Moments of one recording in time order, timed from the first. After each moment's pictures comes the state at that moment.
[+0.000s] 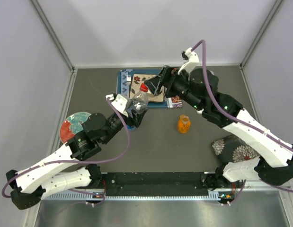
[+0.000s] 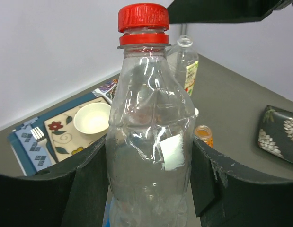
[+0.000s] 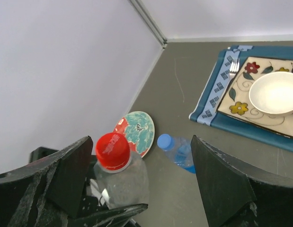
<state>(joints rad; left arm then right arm) -0.99 0.80 0.90 -0.04 -0.27 0.01 0.95 1.26 1.61 -0.43 0.24 0.60</state>
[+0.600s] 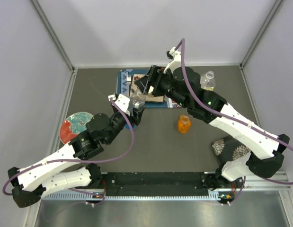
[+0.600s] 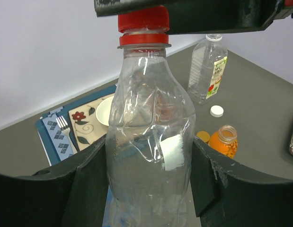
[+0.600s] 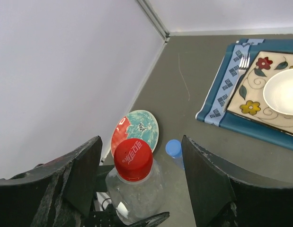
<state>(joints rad) -1.02 0.82 0.89 -0.02 -0.44 0.06 1.00 1.41 1.69 -0.41 0.28 0.63</state>
